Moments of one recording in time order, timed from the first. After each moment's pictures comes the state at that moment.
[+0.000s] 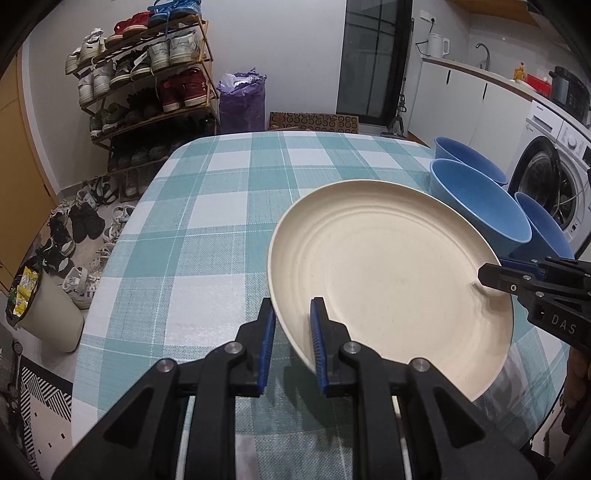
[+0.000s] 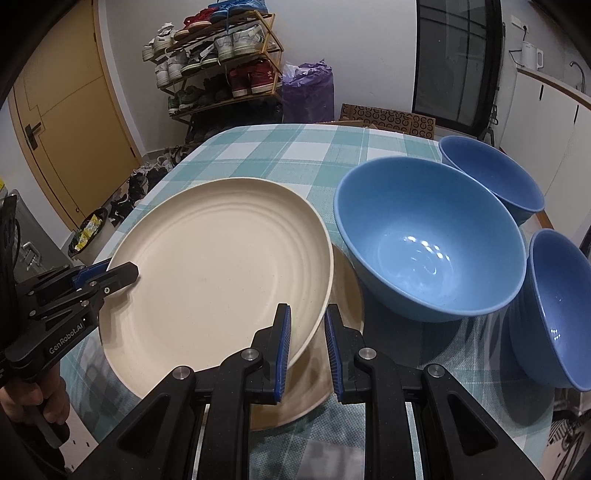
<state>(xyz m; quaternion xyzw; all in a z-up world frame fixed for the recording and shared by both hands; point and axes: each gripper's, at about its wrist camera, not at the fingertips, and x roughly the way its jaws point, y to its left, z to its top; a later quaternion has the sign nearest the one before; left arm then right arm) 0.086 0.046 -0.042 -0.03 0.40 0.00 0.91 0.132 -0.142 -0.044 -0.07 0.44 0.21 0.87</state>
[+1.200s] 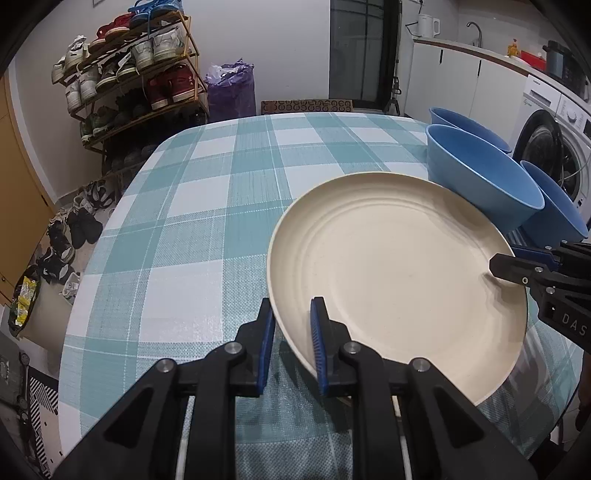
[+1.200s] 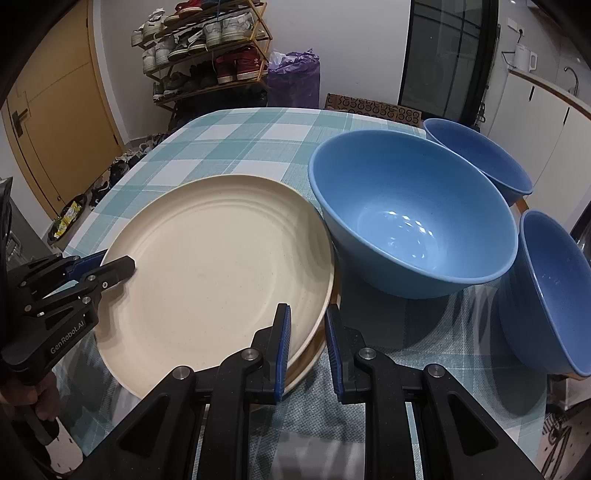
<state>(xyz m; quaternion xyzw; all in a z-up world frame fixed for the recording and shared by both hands) 0.097 0.028 -0.069 0.00 0.42 0.00 0.91 0.128 -0.150 -0.066 -0.11 0.45 0.17 0.87</state>
